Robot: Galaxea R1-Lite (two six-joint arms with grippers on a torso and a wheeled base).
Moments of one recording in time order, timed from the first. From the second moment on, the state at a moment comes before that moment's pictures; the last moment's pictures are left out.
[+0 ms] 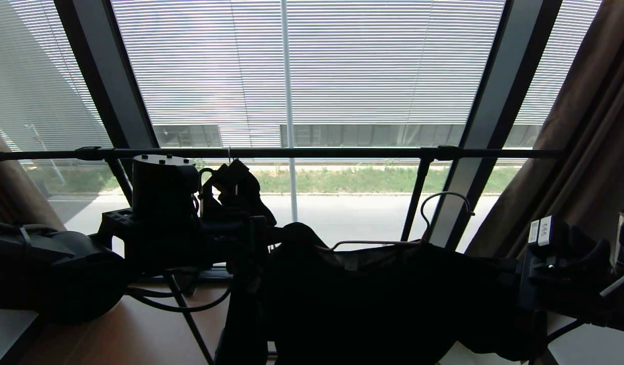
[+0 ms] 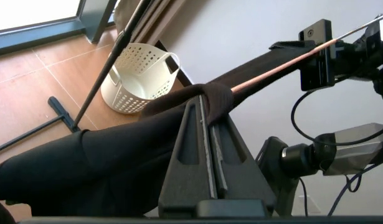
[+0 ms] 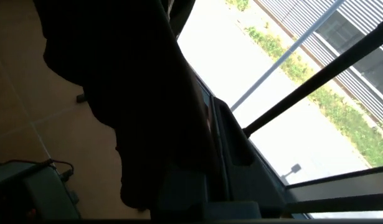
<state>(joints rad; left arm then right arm) -0.47 1.76 -0.82 -0.57 -0.60 -0.41 0.16 1.47 -0.37 -0.67 0.63 -0.50</state>
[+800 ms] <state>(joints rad) -0.53 1.75 -0.89 -0.54 -0.60 -0.41 0.15 1.47 -0.35 -0.66 0.68 -0.50</state>
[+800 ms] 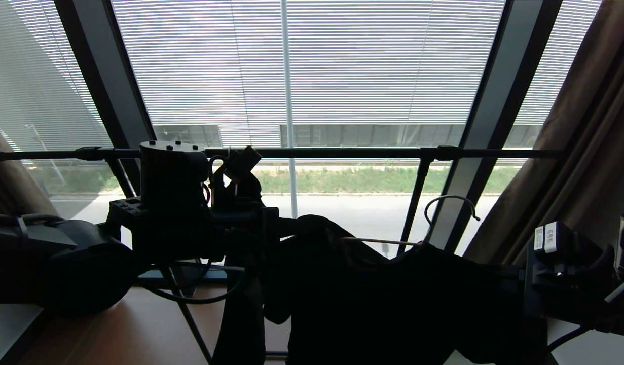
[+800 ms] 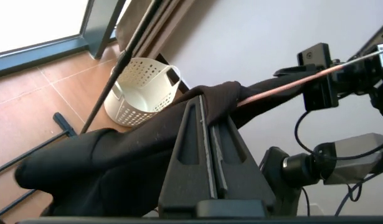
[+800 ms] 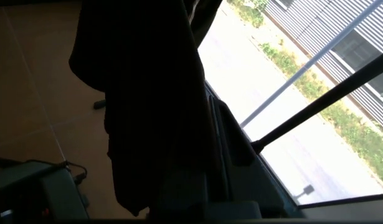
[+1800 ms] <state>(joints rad) -0.73 1.80 -0.99 -0.43 -0.50 -0.35 0.24 1.59 -0.37 -0.72 0.67 -0.41</state>
